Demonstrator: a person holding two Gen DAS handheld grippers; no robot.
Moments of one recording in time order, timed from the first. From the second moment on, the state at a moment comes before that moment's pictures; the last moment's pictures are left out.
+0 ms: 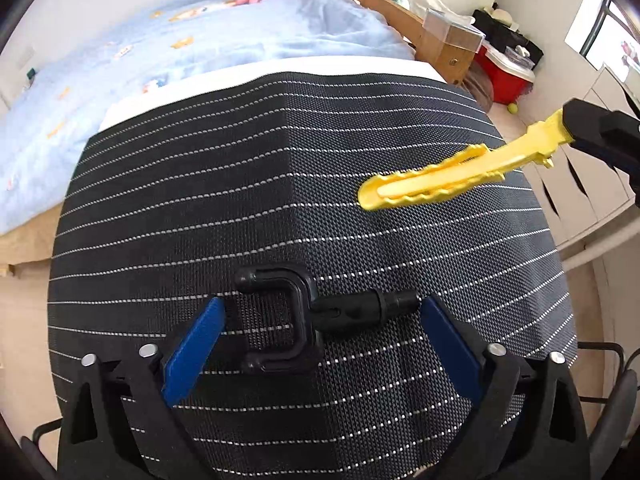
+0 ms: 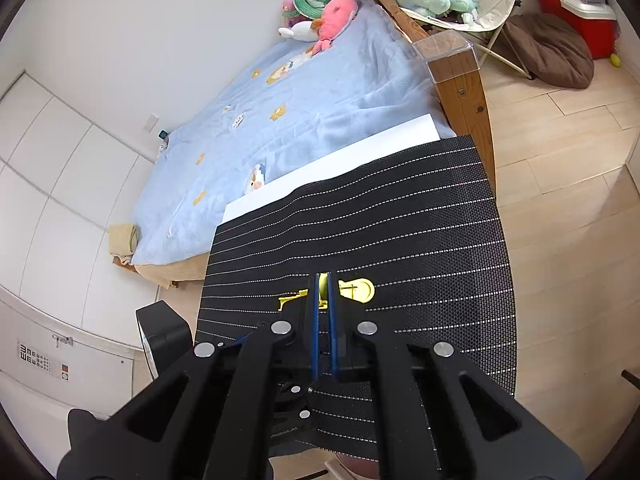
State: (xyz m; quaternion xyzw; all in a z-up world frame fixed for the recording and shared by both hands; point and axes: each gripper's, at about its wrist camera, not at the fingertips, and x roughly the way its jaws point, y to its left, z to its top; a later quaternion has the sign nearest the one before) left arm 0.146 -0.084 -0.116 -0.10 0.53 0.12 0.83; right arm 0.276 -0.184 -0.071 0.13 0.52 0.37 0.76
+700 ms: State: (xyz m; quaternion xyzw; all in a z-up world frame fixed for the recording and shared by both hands) left arm 0.110 -0.071 -0.090 -0.08 0.51 0.07 0.85; right arm 0.262 -0.179 -0.066 0.12 0.51 0.38 0.76
